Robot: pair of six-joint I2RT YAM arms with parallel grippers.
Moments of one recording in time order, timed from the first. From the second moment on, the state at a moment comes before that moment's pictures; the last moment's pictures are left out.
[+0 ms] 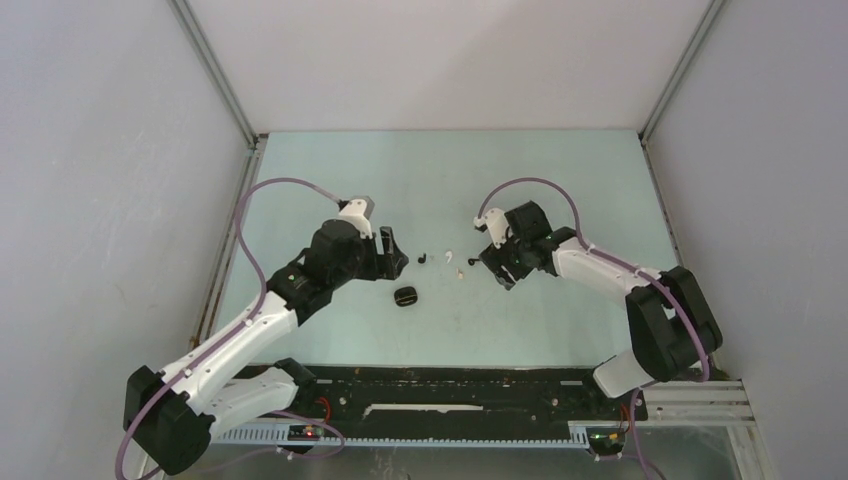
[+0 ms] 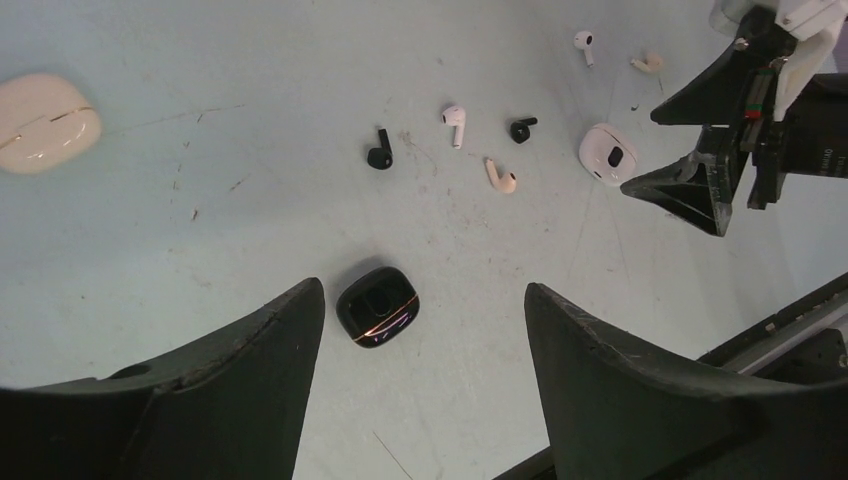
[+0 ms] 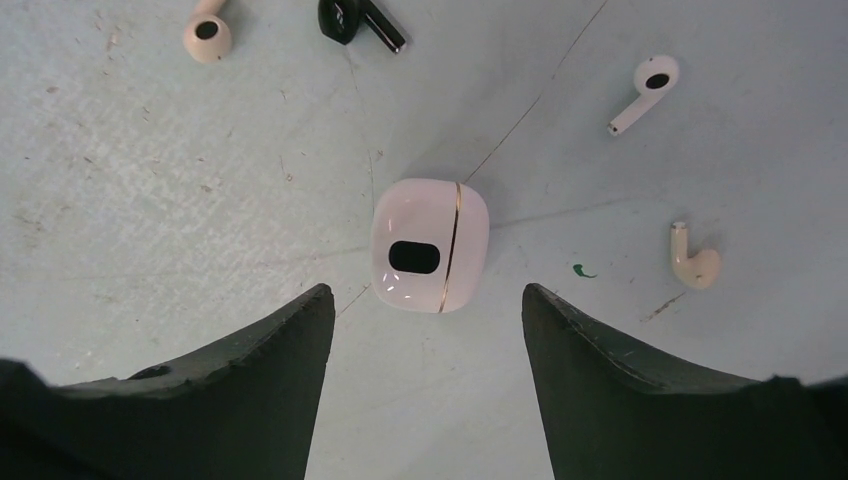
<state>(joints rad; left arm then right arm) -0.60 0.98 0.74 -0.31 -0.03 -0.46 0.50 1.50 0.89 -0.40 -0.09 -0.28</state>
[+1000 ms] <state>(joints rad) -0.68 1.07 0.71 -0.14 0.14 -0.58 0.48 1.44 0.88 -0.44 -0.26 -0.37</state>
